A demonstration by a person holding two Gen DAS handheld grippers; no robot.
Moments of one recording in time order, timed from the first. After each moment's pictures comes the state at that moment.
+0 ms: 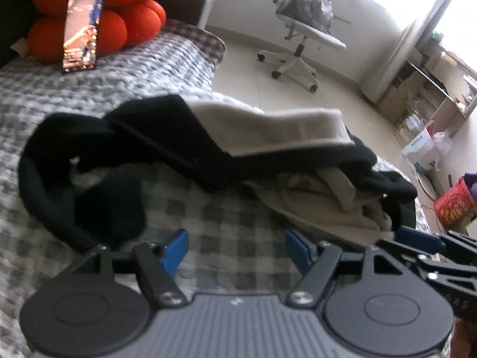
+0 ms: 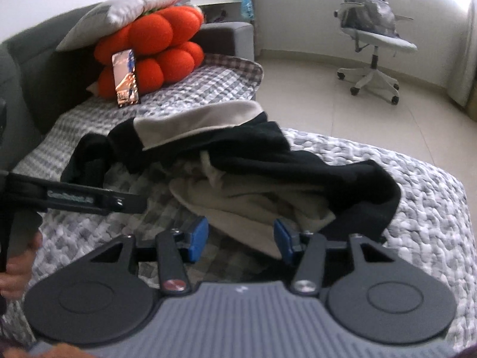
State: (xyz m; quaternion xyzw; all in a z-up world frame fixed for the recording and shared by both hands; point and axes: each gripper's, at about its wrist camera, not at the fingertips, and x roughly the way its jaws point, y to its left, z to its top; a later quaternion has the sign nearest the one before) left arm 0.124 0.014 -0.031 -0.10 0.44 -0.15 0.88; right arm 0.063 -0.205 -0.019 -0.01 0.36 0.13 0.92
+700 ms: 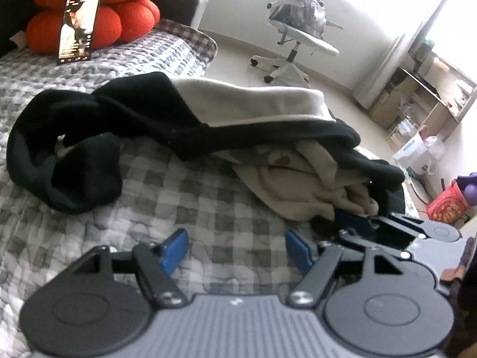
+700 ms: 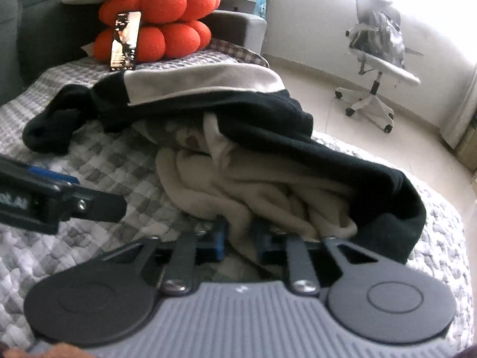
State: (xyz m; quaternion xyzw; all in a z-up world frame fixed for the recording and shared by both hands) left arm 0.096 0.004 -0.041 -0.10 0.41 -0.15 0.89; right arm 0.077 -0.173 -0.066 -0.10 0.33 0.11 0.93
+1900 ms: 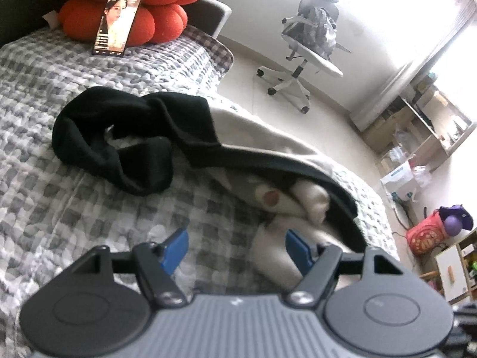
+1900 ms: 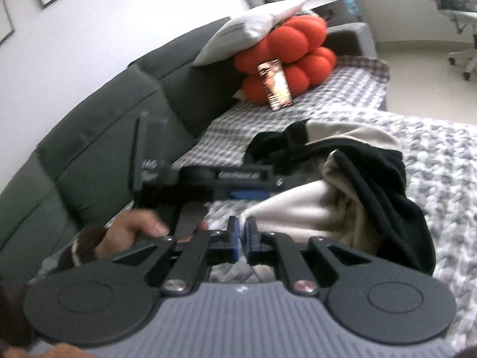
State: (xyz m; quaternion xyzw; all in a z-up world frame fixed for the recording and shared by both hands) left arm 0.056 0.063 -0.006 -0.18 0.42 -0.15 0.88; right arm -0.042 -0.169 0.043 0.12 0.35 0.38 0.85
